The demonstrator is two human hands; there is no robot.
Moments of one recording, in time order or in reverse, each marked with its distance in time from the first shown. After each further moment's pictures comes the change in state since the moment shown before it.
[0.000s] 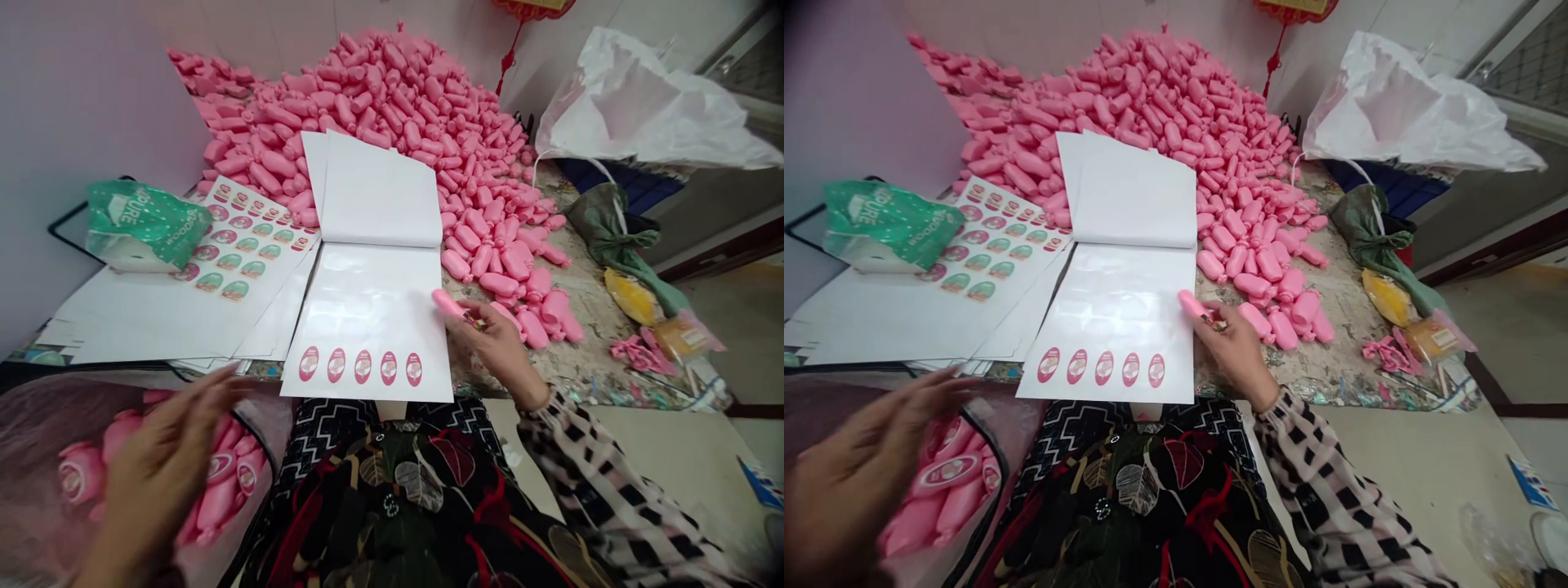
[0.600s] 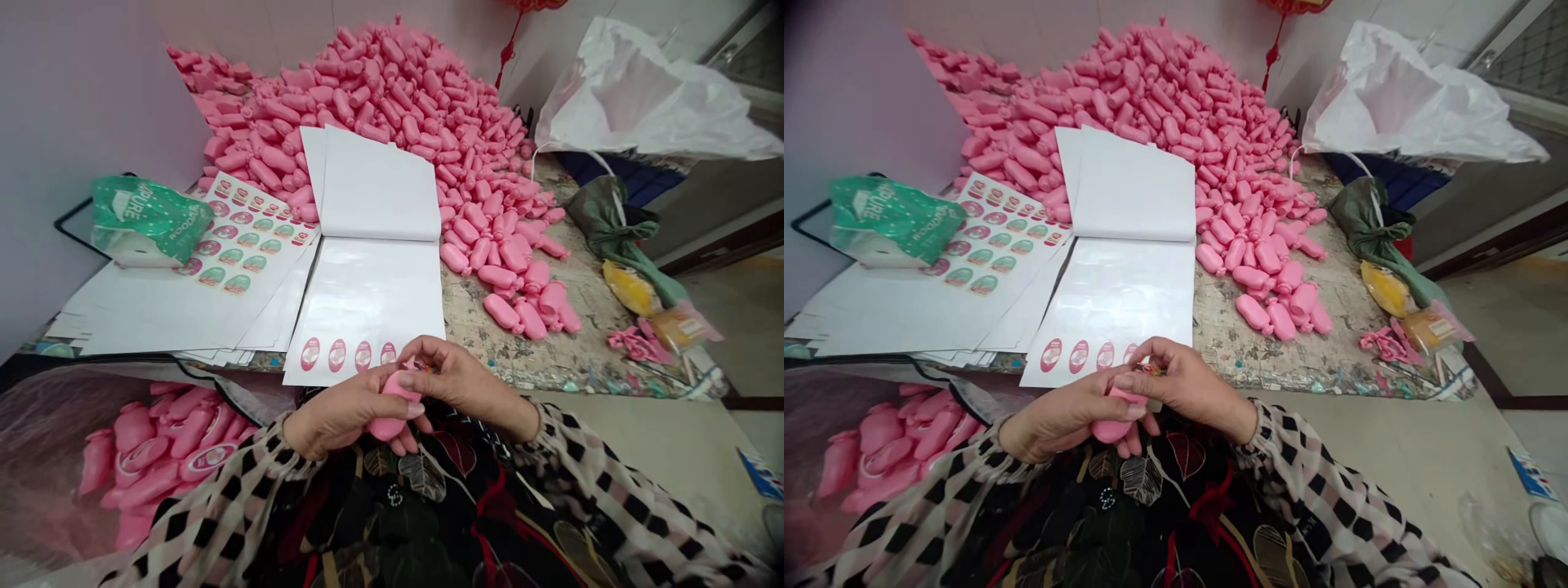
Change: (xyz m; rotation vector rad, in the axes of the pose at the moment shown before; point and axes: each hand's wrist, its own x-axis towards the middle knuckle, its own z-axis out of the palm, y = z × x) left_hand 0.003 0.040 0.108 -0.515 -1.247 -0.287; right_hand -0.043 -0.050 0.016 0.392 -0.590 0.077
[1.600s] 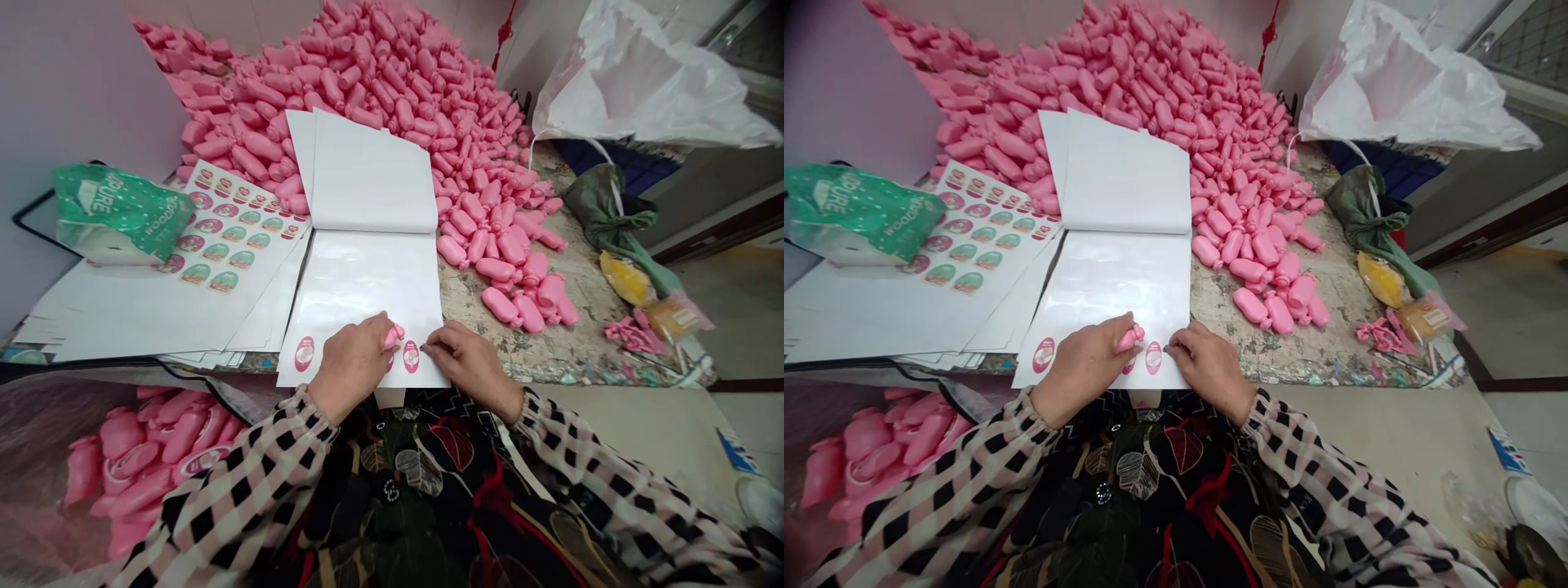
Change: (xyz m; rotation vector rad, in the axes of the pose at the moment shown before) left_hand 0.035 0.014 -0.023 1.612 0.764 0.301; right_hand 0.007 0.050 -0.021 -0.910 0.336 -0.145
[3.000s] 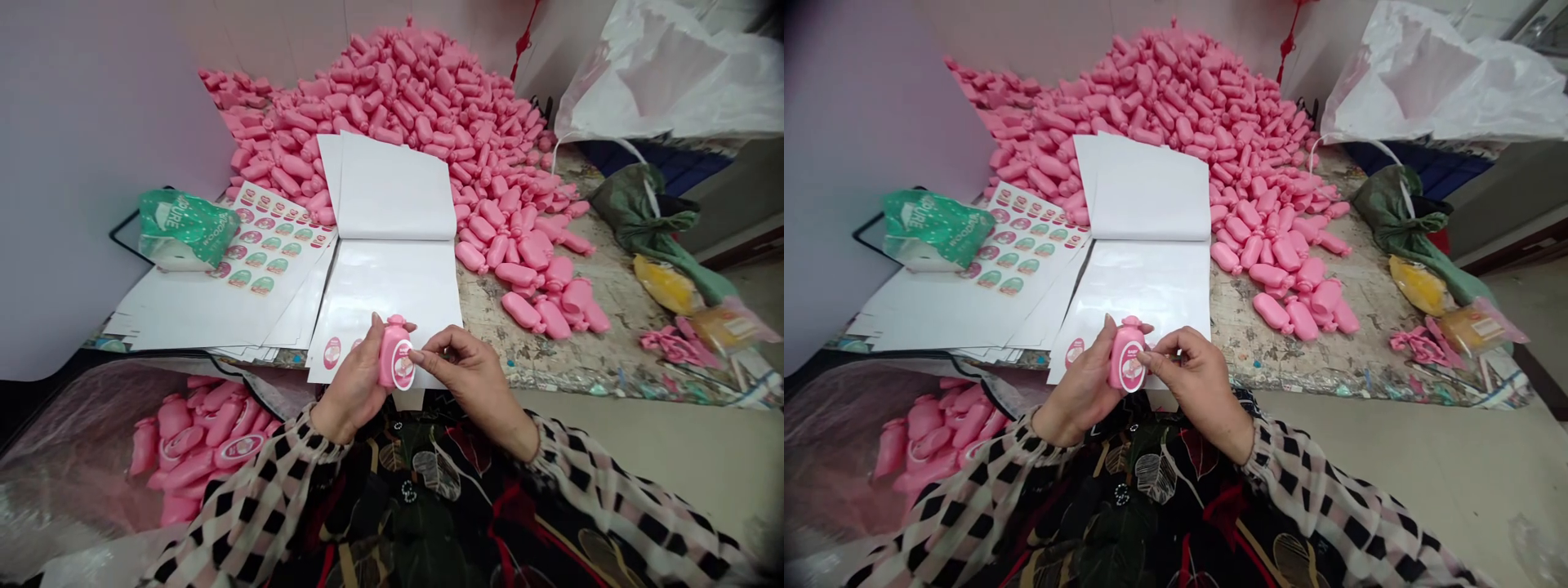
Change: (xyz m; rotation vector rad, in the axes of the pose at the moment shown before) left_hand -0.023 0.014 -0.002 -1.983 -0.008 -0.458; right_hand -0.004 -0.069 -0.004 0.909 0.162 0.153
